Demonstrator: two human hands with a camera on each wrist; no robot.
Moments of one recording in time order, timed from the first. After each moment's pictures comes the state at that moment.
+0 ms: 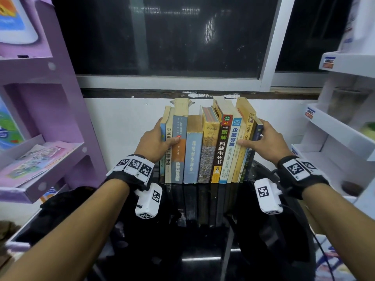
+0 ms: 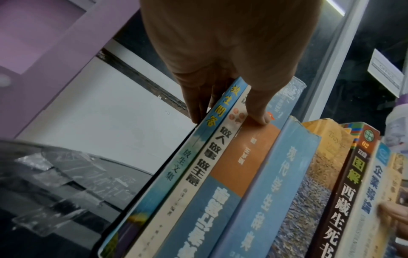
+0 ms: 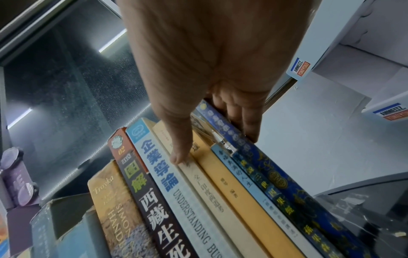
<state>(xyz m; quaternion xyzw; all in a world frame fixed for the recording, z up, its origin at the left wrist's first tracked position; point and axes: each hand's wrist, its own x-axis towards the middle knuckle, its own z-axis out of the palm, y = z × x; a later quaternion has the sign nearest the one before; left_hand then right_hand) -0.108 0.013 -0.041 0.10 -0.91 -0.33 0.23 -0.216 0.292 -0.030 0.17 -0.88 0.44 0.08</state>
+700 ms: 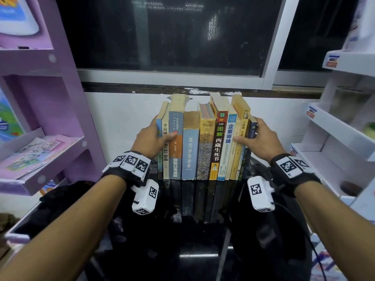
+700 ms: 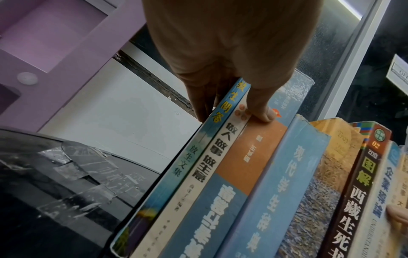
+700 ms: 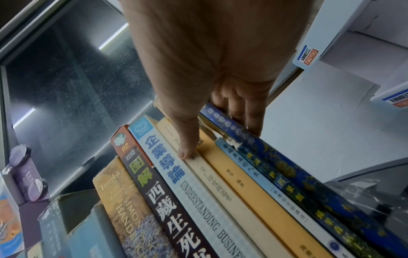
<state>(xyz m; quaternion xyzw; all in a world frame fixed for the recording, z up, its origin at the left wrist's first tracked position) -0.105 0.004 -0.047 0.12 -0.90 -0.34 0.23 -0.209 0.279 -0.031 0.19 -0.88 0.43 0.08</state>
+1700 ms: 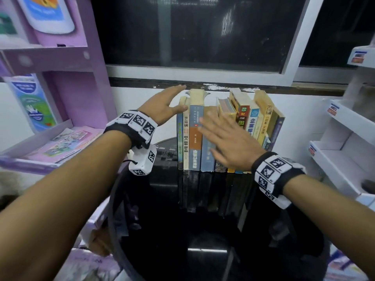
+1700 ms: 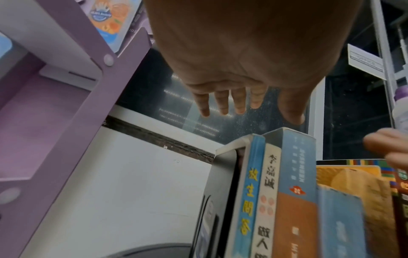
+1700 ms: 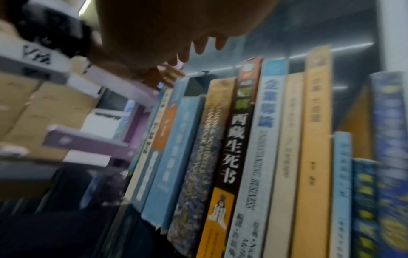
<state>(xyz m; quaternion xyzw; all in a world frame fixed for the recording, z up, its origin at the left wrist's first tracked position) -0.090 -0.043 0.016 0.00 -0.96 -0.17 0.22 -0.158 0.202 -0.046 0.56 -0.75 -0.13 0.33</state>
